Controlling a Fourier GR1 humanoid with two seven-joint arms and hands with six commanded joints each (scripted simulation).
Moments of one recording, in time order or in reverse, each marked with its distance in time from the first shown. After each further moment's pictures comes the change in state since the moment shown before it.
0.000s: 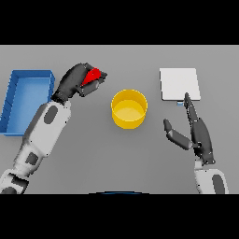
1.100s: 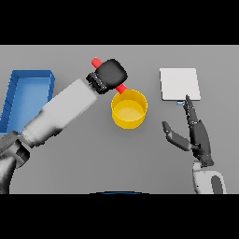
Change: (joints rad) left arm -0.406 0.052 -0.556 0.195 -0.630 -0.323 -0.067; right arm 0.018 0.031 -0.012 0.019 -0.032 -0.004 -0.003
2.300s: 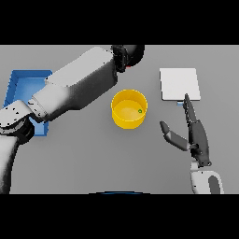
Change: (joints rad) left arm -0.410 -0.003 -0.320 0.166 -0.373 0.067 -0.235; right arm 0.000 0.020 0.011 -0.009 0.029 -0.031 -0.016
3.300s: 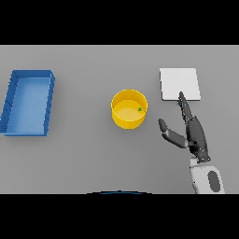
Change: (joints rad) left arm 0.164 0.355 0.997 0.402 0.841 0.186 0.417; right arm -0.050 -0.032 0.008 0.049 -0.009 0.040 -0.031
